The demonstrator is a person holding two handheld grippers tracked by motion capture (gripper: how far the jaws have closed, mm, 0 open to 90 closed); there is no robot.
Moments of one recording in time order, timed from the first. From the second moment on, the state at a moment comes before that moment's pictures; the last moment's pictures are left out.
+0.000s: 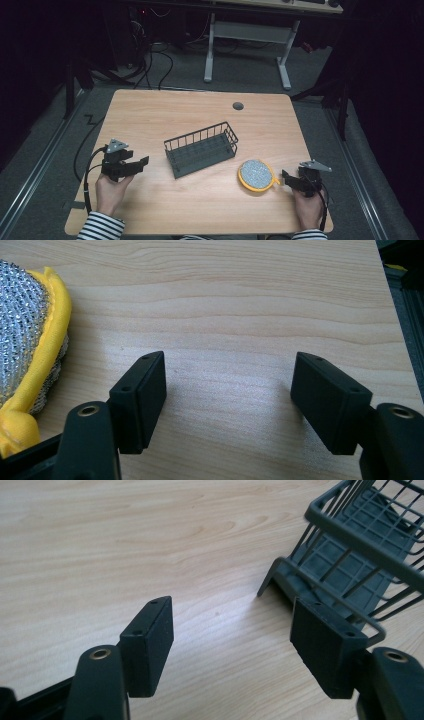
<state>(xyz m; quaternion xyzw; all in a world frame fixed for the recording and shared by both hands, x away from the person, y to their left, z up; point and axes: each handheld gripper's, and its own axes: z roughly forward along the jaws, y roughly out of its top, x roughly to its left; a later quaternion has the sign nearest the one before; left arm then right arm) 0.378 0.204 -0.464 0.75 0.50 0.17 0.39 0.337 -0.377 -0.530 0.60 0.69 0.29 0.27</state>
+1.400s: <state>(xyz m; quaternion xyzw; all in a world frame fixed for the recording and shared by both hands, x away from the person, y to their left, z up) 0.375 0.220 -0.530 0.73 0.56 0.19 0.36 0.337 -0.376 -0.530 0.60 0.69 0.29 0.27</state>
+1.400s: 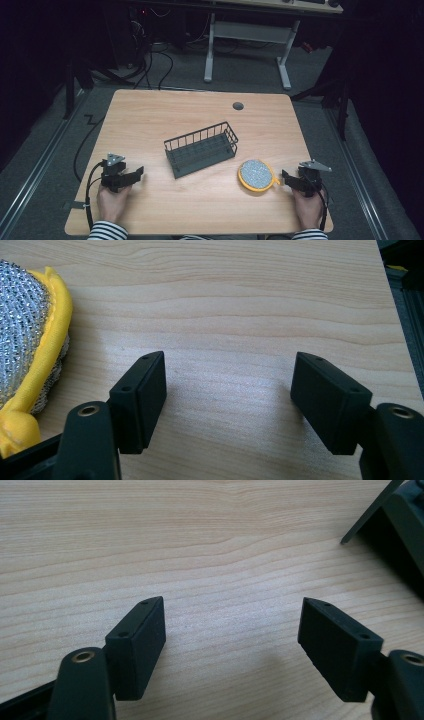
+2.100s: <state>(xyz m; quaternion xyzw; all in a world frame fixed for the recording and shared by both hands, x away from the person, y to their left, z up) 0.377 0.212 -0.537 0.74 0.54 0.23 0.33 0.338 -0.376 -0.530 0.60 0.69 0.29 0.27</state>
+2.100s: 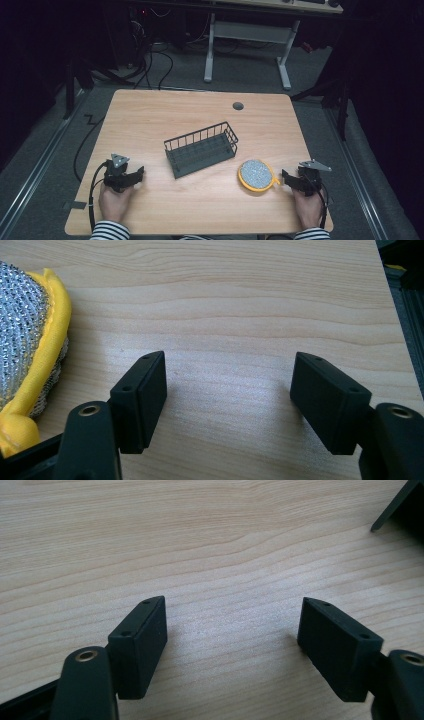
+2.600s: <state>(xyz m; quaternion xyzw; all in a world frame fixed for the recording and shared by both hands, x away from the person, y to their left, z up) 0.377 0.213 -0.537 0.74 0.54 0.23 0.33 0.332 -0.360 -0.505 0.58 0.71 0.31 0.25</state>
